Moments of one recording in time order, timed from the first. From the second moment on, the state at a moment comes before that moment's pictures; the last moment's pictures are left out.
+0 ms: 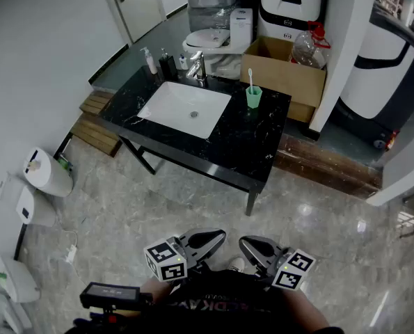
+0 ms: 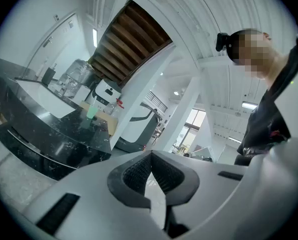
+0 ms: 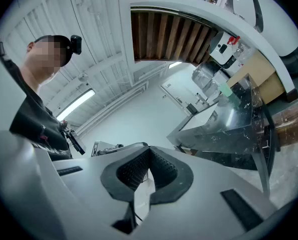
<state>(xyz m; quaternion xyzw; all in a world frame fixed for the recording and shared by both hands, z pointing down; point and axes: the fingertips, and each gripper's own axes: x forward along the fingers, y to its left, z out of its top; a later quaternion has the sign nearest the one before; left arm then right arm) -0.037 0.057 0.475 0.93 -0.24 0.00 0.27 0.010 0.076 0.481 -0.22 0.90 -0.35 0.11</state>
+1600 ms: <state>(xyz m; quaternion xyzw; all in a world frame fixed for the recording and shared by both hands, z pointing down) -0.020 0.047 0.472 0.93 -0.24 0.01 0.27 0.037 0.065 0.476 -0.23 0.89 -0.35 0.15</state>
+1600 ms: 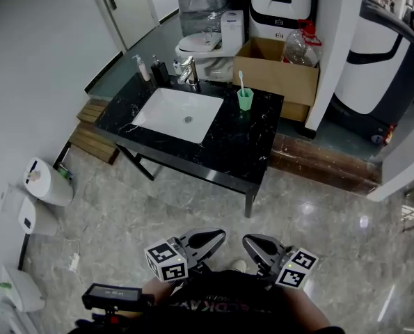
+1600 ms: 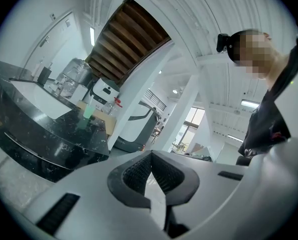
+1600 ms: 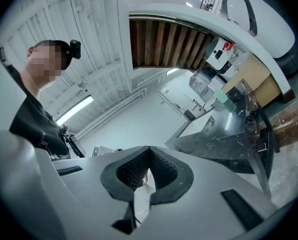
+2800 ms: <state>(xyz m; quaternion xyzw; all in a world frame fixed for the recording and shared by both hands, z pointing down) 0.025 0.018 0.471 0.94 -0.23 0.02 0.27 0.089 0.049 0.477 -0.26 0.88 -0.36 0.18</state>
